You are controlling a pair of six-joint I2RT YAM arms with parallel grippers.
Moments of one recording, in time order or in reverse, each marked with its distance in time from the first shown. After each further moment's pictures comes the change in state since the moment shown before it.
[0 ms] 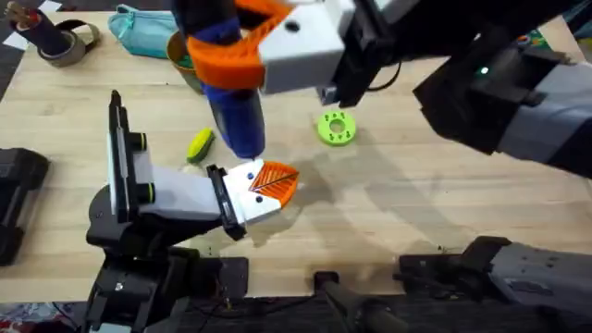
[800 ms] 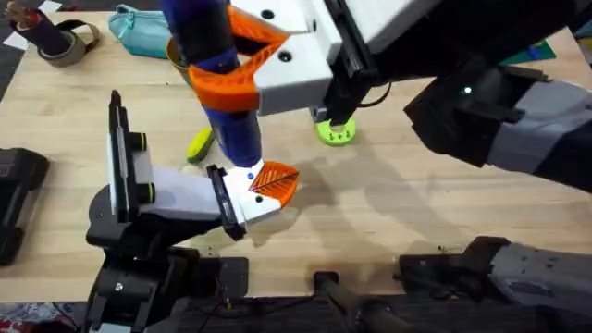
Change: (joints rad) left arm 0.000 0.000 0.000 0.000 0.000 0.000; right arm 0.029 0.000 -0.061 0.041 0.038 -0.034
